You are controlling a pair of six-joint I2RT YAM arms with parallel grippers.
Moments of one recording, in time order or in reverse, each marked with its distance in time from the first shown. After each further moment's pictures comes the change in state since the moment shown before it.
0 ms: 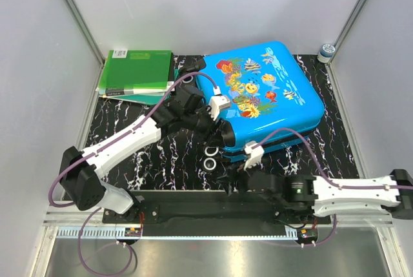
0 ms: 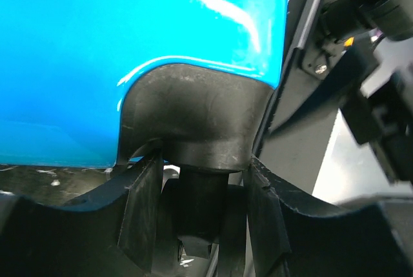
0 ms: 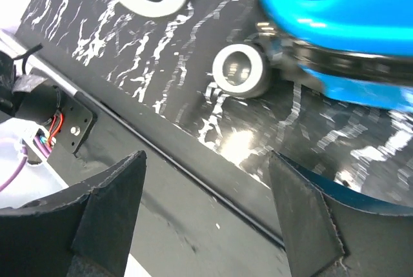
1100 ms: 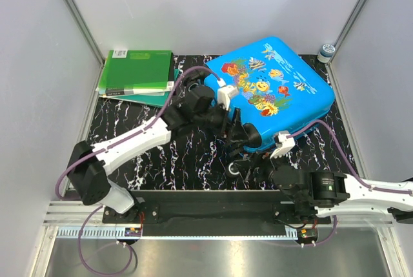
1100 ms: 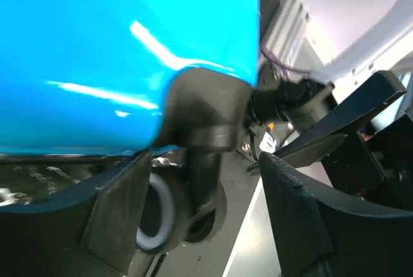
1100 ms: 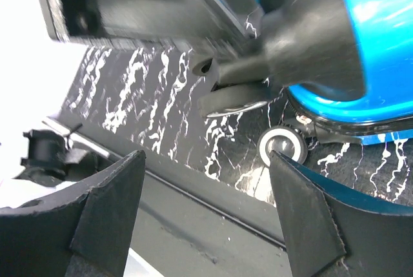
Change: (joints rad) left arm -0.107 0.093 0.028 0.289 -0.068 -0.464; right arm 0.000 -0.231 0.158 -0.334 0.188 0.130
